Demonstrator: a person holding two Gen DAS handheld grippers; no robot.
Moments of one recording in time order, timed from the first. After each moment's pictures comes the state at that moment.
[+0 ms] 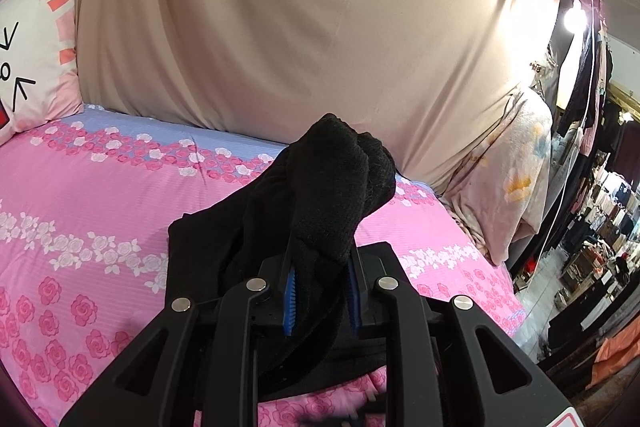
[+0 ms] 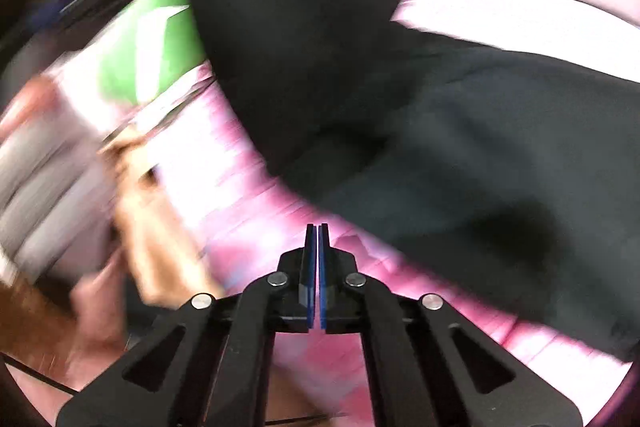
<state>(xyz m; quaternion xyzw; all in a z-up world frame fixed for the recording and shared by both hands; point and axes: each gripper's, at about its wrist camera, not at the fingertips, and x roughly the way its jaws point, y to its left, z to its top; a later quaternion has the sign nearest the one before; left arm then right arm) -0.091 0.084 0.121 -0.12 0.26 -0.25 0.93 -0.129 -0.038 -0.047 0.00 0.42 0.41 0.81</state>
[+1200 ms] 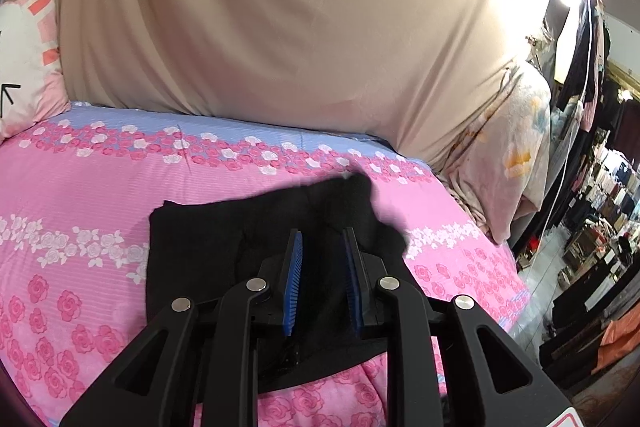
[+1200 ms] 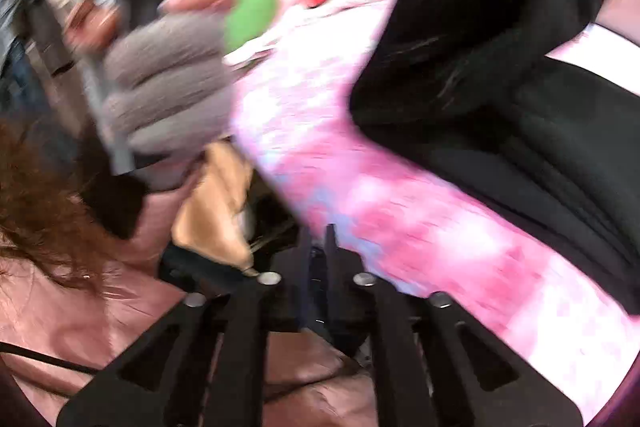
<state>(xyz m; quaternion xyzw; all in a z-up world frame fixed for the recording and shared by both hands) -0.089 0.049 0.112 -0.09 0.28 -0.26 0.92 -0.159 -0.085 -0.048 0.00 0.39 0.38 0.84</state>
